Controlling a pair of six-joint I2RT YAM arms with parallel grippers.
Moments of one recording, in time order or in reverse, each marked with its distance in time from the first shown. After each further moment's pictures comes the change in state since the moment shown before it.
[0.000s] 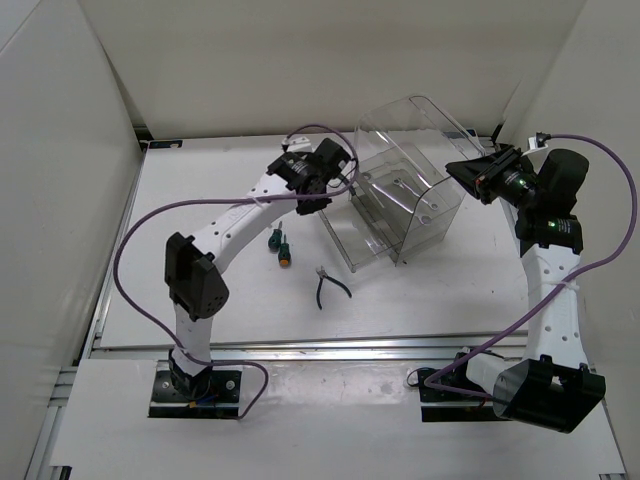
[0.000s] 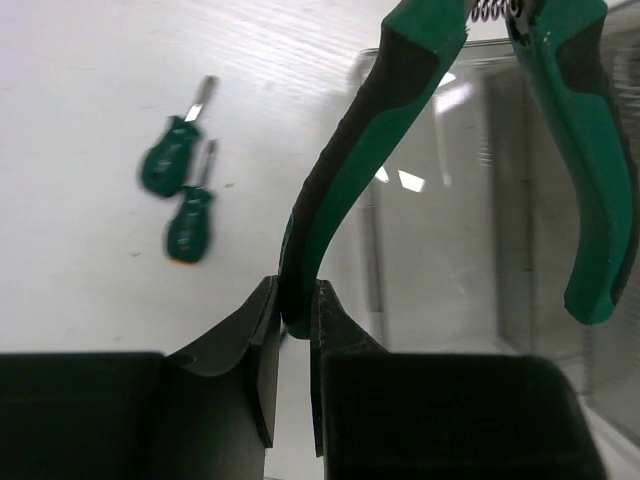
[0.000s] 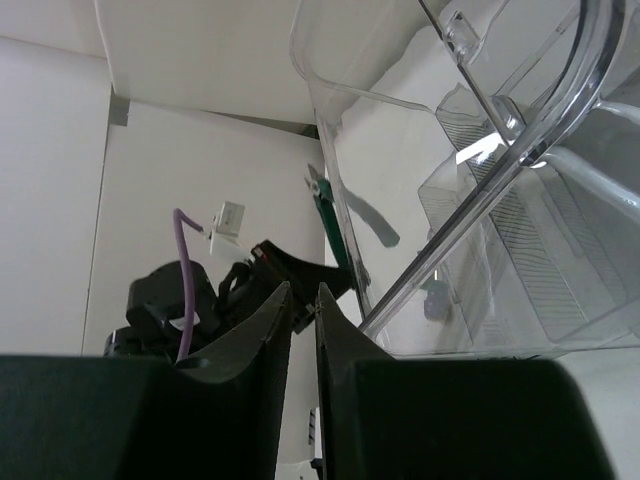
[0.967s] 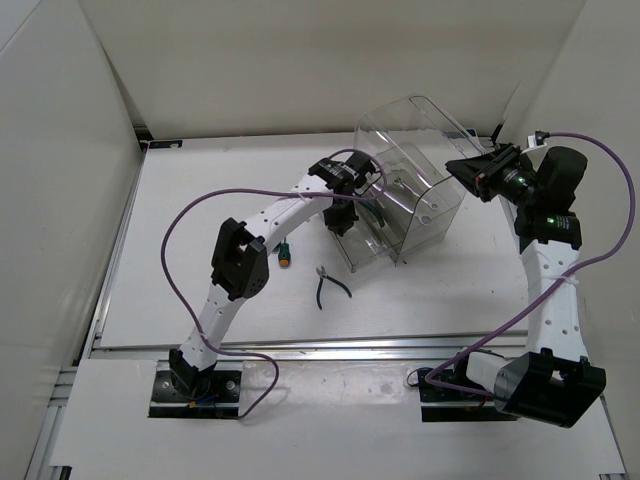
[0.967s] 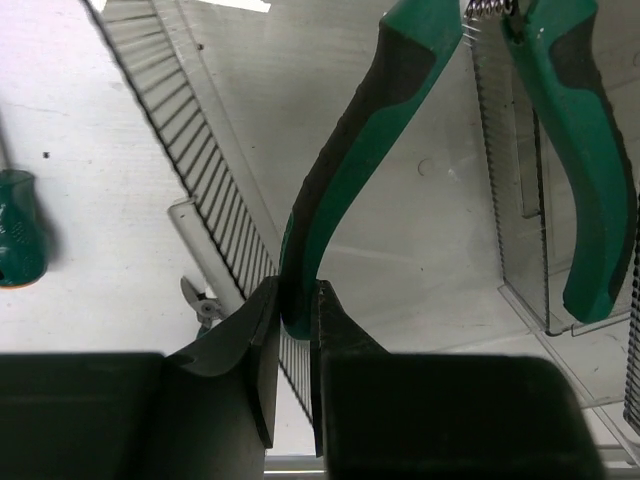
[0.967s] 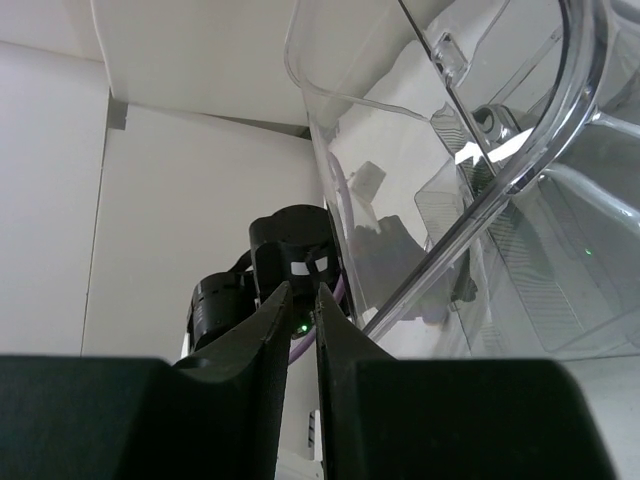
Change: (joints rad) left arm -0.021 0.387 0.301 -0.041 0.308 0.111; right arm 0.000 0.027 0.005 0.015 0.001 0.001
